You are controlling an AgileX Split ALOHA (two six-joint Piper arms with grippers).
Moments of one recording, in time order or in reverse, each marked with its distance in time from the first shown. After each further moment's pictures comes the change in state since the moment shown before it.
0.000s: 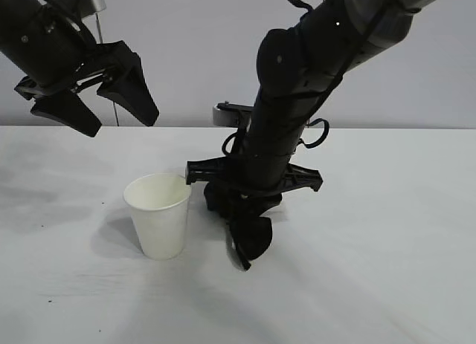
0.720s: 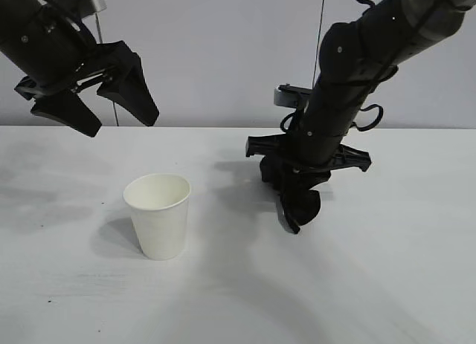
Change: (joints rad) left arm 0.000 0.000 0.000 0.000 0.000 0.000; right arm -0.081 -0.003 -0.008 -0.038 0.020 -0.026
